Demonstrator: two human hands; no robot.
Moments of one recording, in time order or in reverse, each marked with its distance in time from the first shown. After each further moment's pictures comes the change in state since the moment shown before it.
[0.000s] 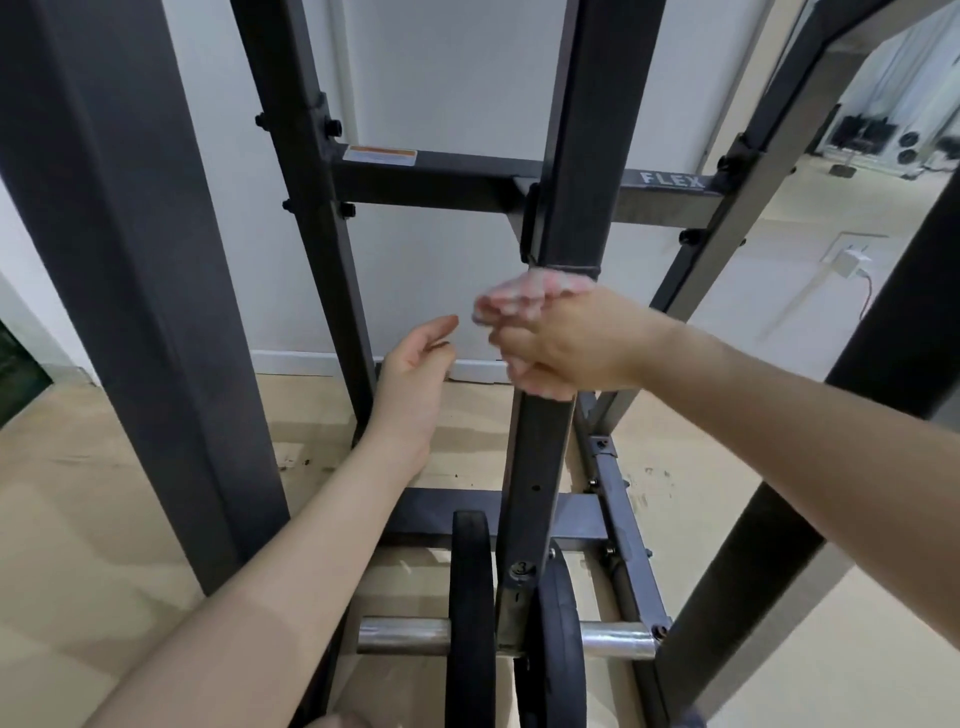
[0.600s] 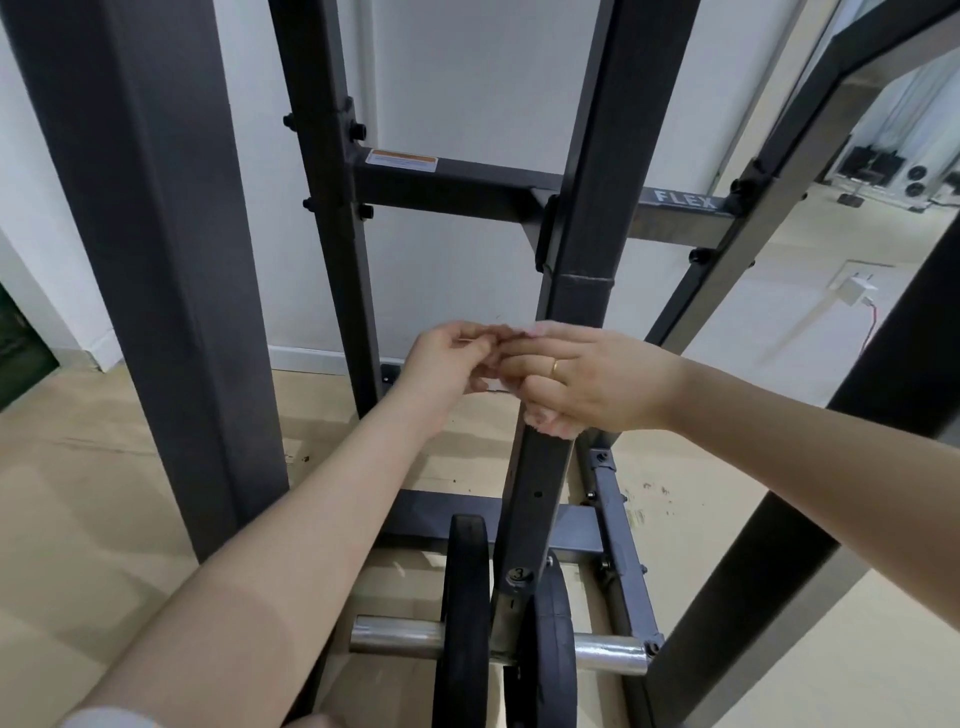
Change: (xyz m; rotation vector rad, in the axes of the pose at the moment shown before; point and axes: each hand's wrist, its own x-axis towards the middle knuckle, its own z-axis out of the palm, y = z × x) left_hand 0.023 0.011 0.008 0.043 -0.140 -0.134; right_hand -0.019 -0.009 0.015 -0.099 0.097 -0.196
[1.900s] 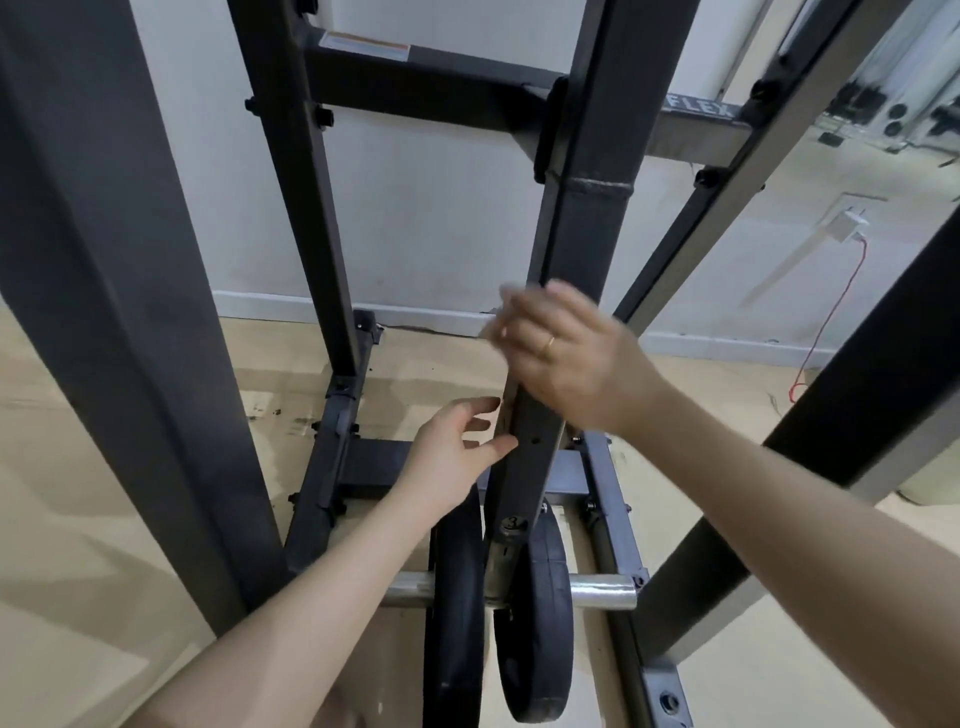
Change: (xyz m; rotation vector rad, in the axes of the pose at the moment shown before) left_hand -0.043 -0.123 0.011 0.307 -0.152 -0.027; right_hand -0.004 -0.051 0.061 -0.252 0.268 0.320
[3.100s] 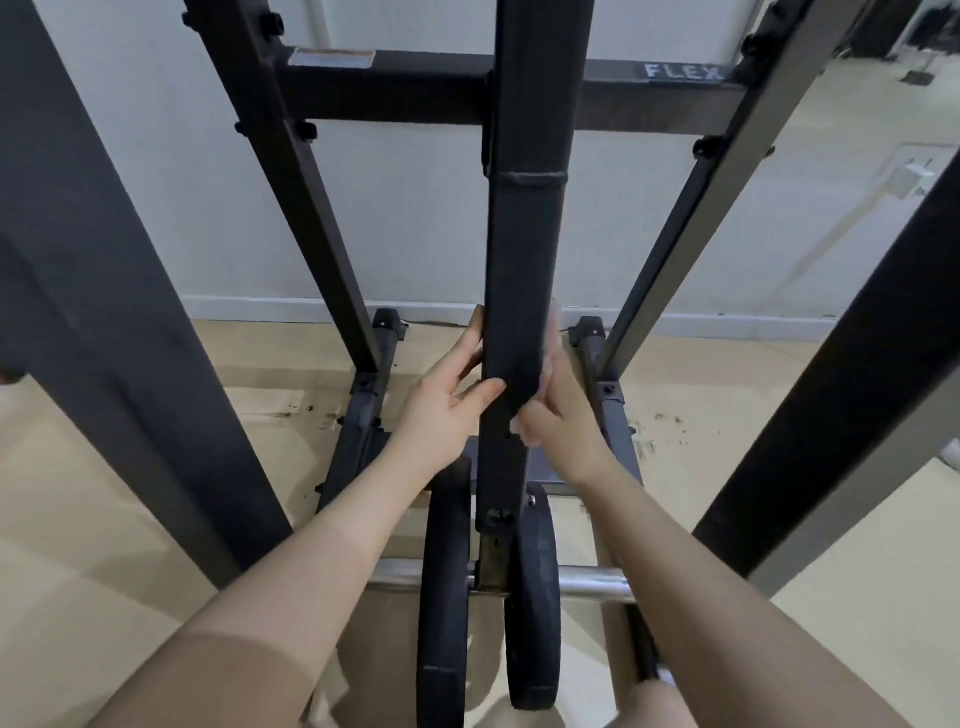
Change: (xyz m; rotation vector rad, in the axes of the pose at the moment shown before) left_hand 0.013 0.039 0.010 -0.021 0.048 0.208; right_hand -0.034 -0.054 -0.006 1.640 0.031 1.074
